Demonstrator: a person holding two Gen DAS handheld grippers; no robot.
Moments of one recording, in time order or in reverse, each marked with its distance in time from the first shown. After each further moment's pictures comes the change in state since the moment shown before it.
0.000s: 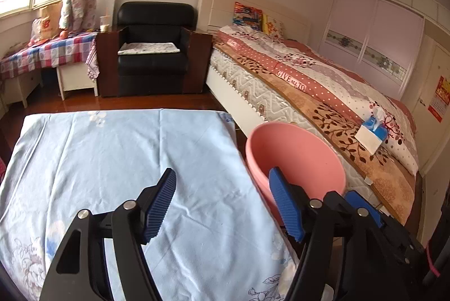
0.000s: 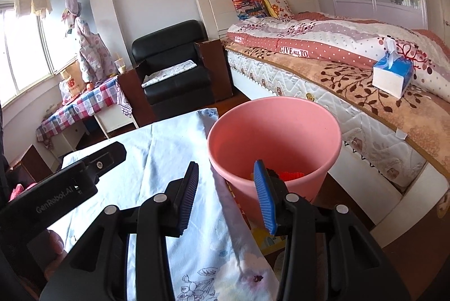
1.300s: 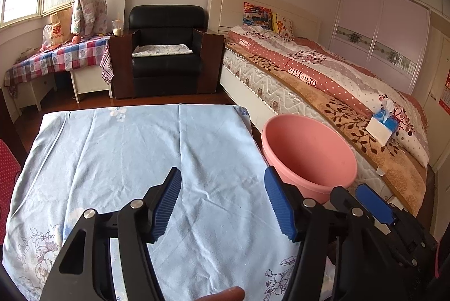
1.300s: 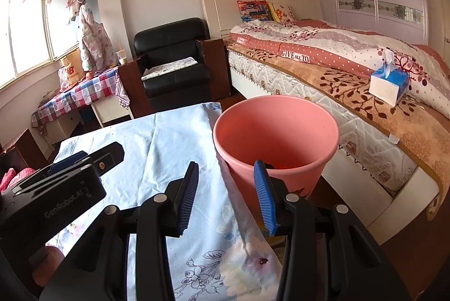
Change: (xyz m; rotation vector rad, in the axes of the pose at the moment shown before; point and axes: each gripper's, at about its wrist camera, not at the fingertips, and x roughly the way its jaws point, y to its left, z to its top) left arm -0.022 0.004 -0.018 0.031 -0.002 0.073; right arm -0.017 0.025 -0.016 -0.071 -0.006 -0.034
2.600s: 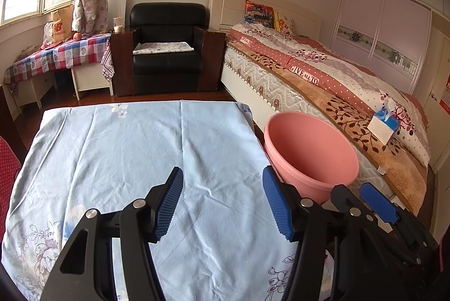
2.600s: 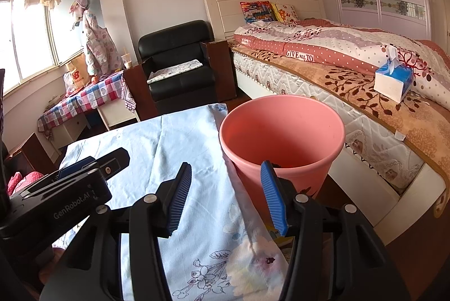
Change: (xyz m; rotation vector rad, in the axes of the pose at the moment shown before) left arm 0.003 -0.001 -0.003 -0.006 0.008 0.004; right arm -0.002 -0.002 0.000 0.024 -0.010 0.035
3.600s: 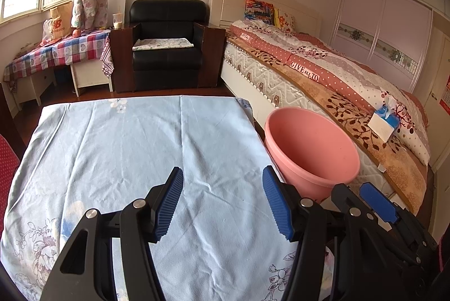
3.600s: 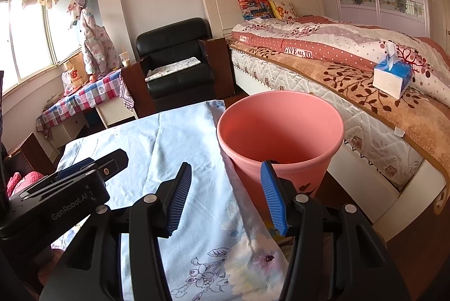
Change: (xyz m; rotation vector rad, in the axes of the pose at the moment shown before) left arm 0.006 -0.002 -0.008 -0.006 0.017 -0.001; right arm 0.005 -0.005 -0.006 0.006 0.011 -0.005
